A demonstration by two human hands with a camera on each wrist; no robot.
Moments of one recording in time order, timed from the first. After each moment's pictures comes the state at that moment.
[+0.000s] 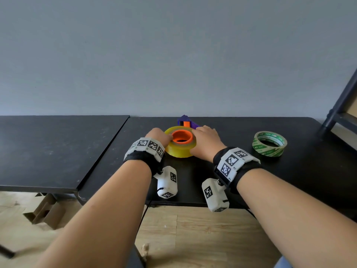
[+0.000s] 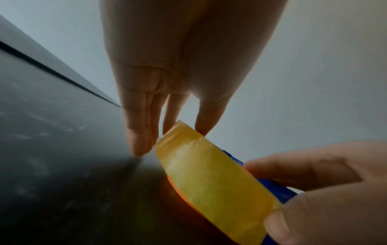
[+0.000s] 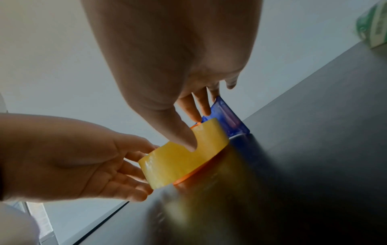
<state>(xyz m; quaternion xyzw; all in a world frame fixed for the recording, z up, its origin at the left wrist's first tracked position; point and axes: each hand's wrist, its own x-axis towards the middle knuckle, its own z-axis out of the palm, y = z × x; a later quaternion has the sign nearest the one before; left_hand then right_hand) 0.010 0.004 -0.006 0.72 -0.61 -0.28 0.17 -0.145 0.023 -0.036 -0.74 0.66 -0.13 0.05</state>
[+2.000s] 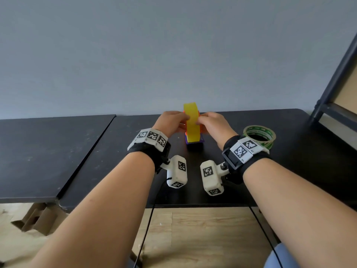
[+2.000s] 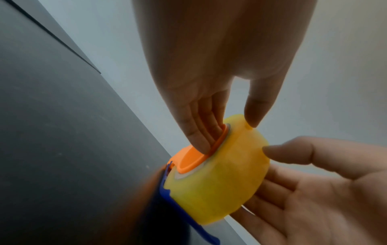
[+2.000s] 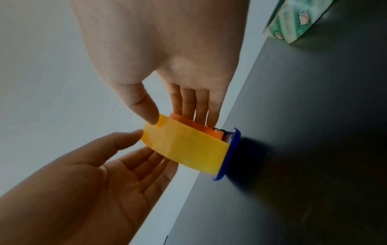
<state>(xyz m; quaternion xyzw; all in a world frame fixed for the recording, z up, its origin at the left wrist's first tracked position) -0.055 -0.004 0.011 0.48 -0.60 -0.51 0.39 -0.192 0.039 0.004 -0.50 0.63 -0.48 0.36</state>
